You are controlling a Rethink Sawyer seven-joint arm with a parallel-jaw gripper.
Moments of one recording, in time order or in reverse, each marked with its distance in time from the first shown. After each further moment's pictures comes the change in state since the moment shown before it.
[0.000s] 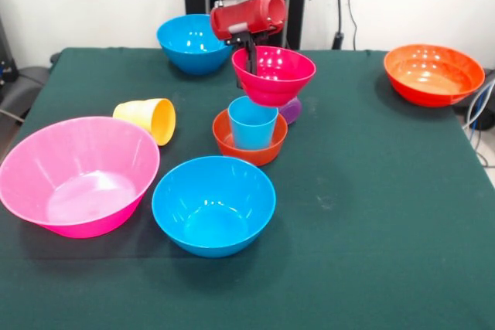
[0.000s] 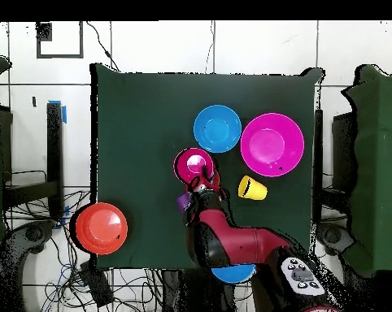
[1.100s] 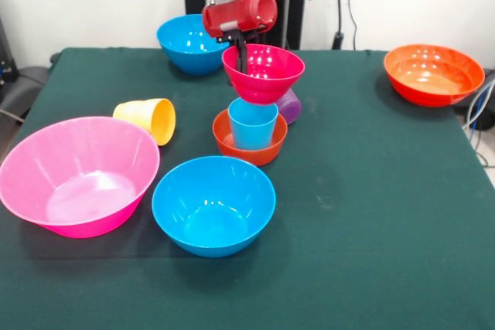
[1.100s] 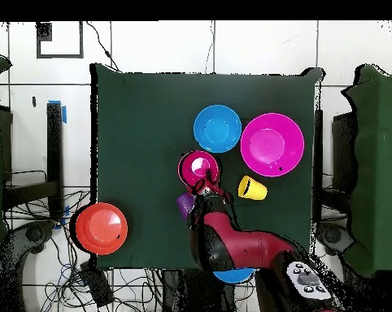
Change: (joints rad) arm -0.025 0.000 -0.002 0.016 -0.001 0.000 0.000
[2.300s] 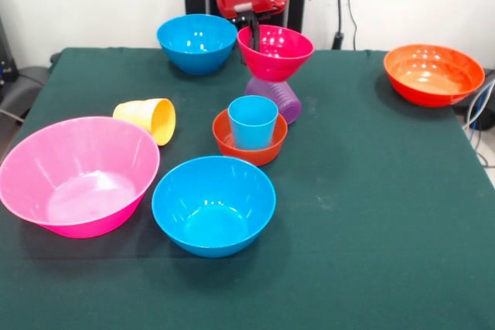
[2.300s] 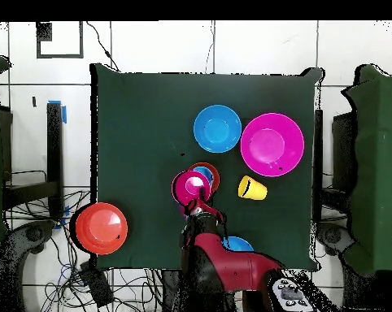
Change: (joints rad) arm 0.079 -0.001 -0.101 0.096 0.000 -0.094 0.000
